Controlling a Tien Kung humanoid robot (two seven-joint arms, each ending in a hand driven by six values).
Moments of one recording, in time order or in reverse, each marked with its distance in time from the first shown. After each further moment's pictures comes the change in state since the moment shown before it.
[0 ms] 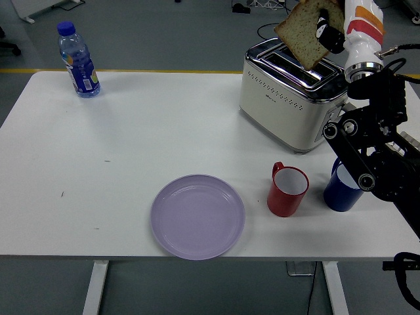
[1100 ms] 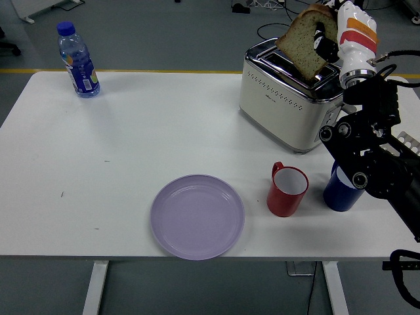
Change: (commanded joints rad) left arm -0.013 0.000 0.003 0.000 0.001 0.003 -0.004; right arm 0.021 0.007 -0.012 -0.116 -0.034 0.004 0.035
